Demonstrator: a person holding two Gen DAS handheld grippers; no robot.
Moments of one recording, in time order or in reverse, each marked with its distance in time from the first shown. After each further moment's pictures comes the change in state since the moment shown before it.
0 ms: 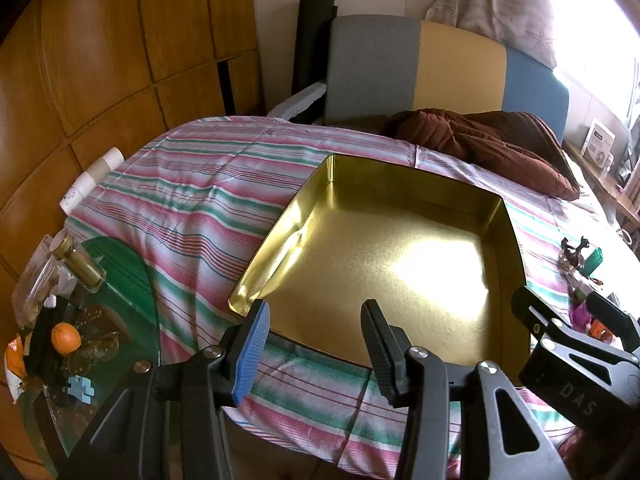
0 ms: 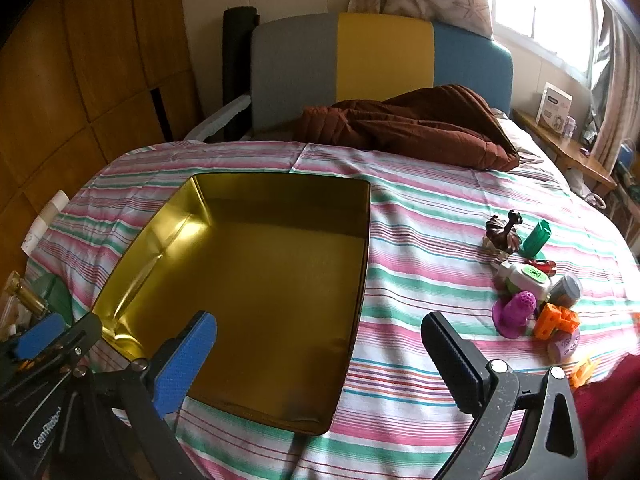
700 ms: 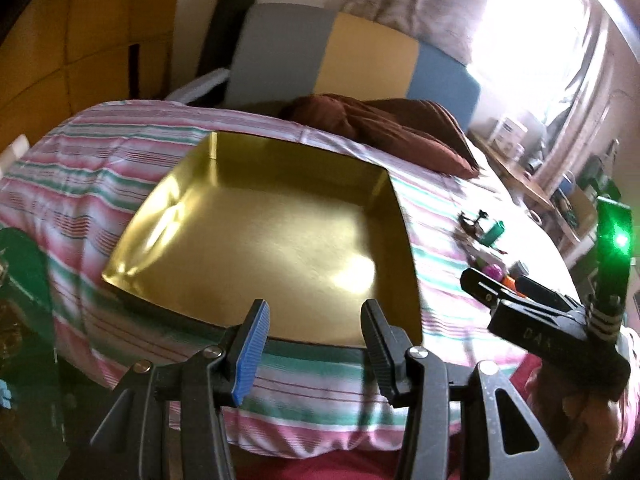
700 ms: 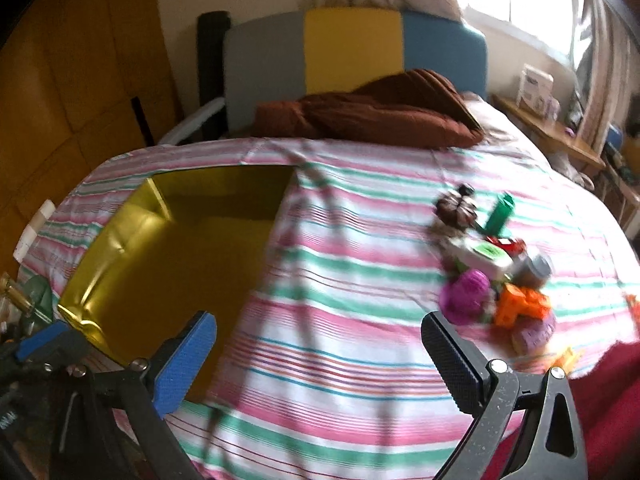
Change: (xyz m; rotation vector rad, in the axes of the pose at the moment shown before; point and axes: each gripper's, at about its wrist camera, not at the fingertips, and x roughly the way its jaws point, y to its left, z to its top) left arm -0.002 -0.038 -0.024 0.058 0.046 -0.400; right arm -0.002 -0.087 -0.022 0.068 0.009 -0.026
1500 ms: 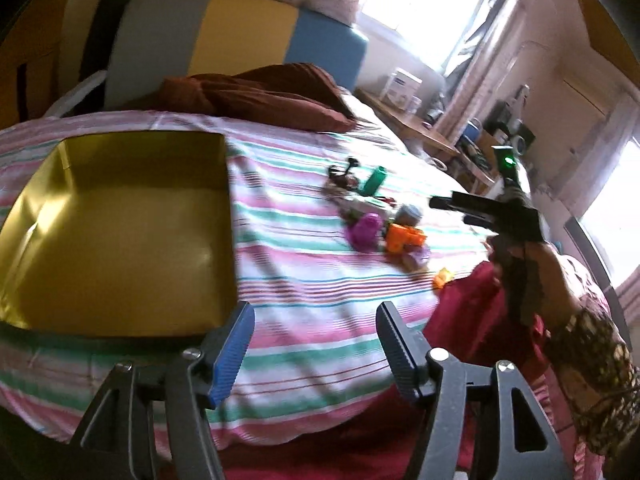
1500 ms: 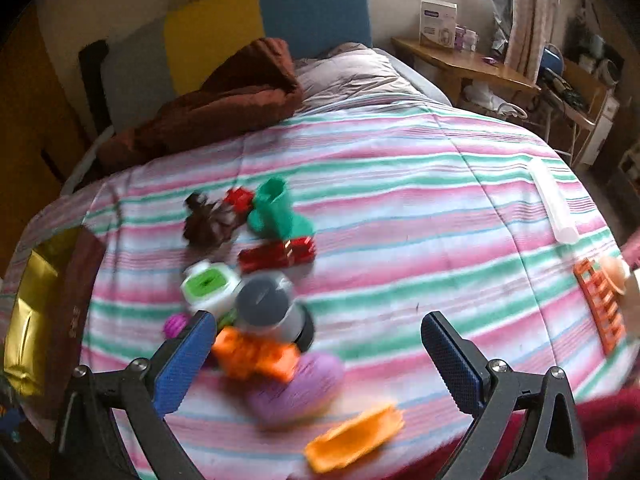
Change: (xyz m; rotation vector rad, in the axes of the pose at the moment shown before) left arm 0.015 -0.098 -0.019 0.207 0.089 -0.343; right arm 0.030 -0.257 0.029 0.236 0.090 -0.142
